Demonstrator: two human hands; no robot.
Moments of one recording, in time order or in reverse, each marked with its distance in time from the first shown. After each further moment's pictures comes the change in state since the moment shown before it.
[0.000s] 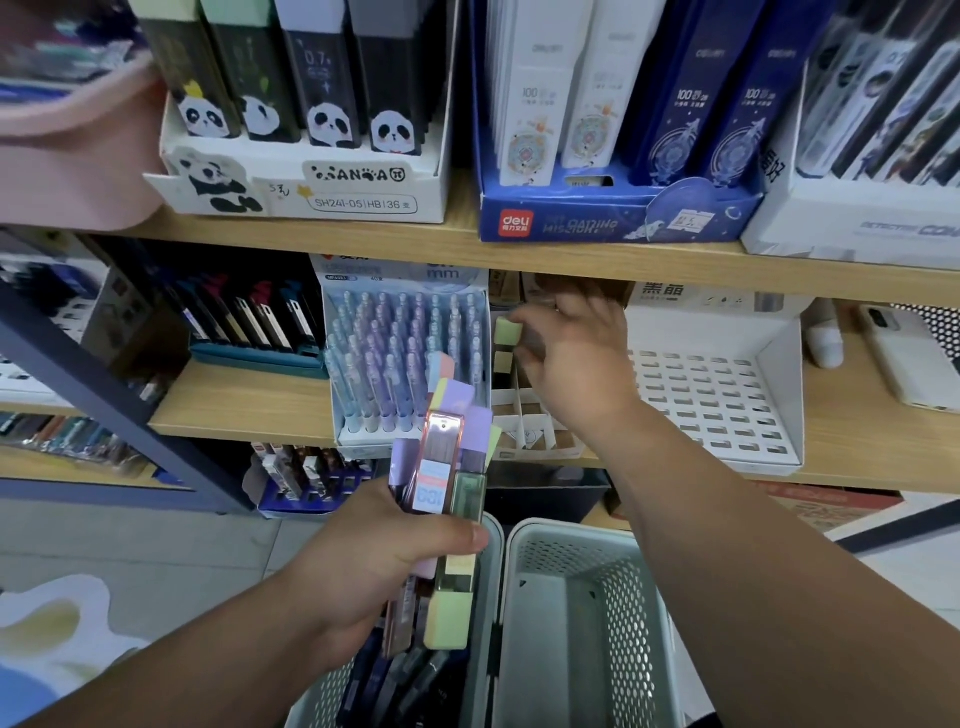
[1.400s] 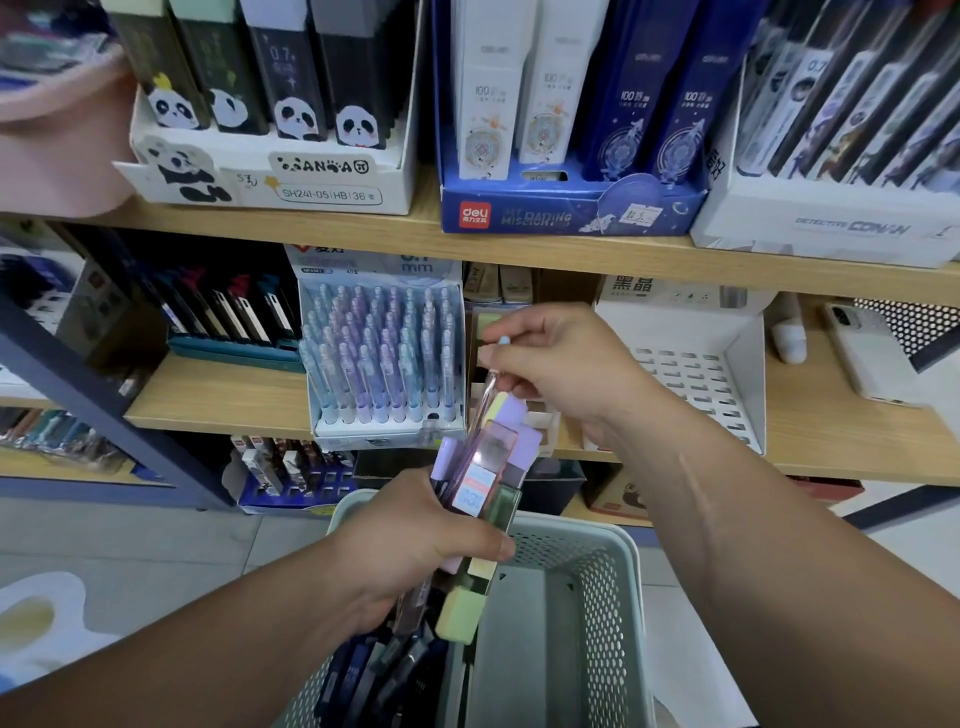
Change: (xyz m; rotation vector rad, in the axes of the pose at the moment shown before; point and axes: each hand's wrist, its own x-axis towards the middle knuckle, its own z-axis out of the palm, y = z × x) left_hand 0.015 0.000 0.035 0.178 -0.114 0.033; right_hand -0.015 -0.021 -0.063 1.018 -0.385 0.491
